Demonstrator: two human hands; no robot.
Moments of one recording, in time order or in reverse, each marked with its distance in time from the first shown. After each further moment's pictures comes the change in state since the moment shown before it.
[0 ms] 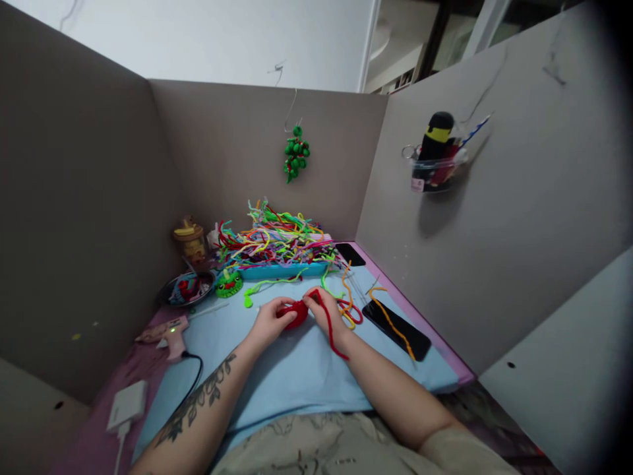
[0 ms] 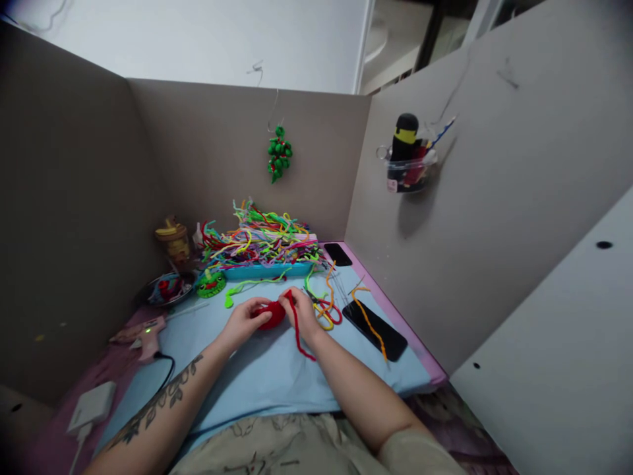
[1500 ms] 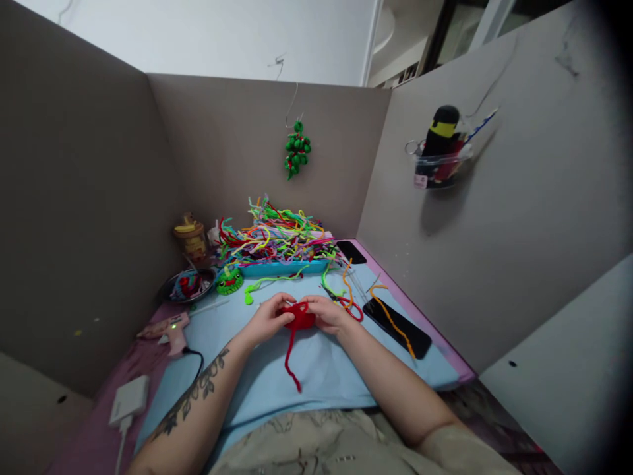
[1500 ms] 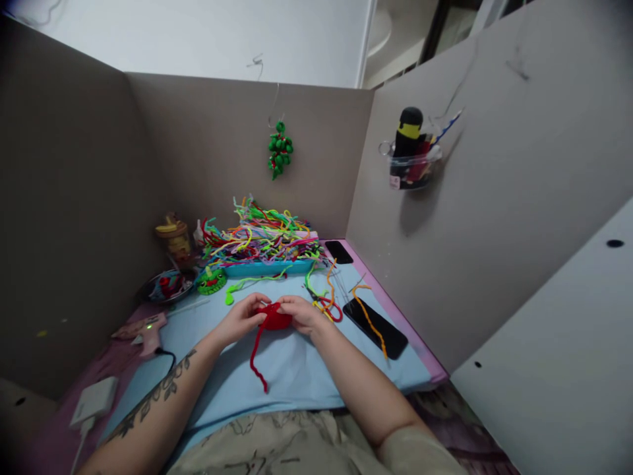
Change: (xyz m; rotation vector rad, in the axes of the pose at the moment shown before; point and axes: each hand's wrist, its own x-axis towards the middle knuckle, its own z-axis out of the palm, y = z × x) left_hand -0.004 0.011 -0.016 0.011 -0.234 0.093; right_hand 0.001 -0.004 -0.006 0.634 -0.373 0.650
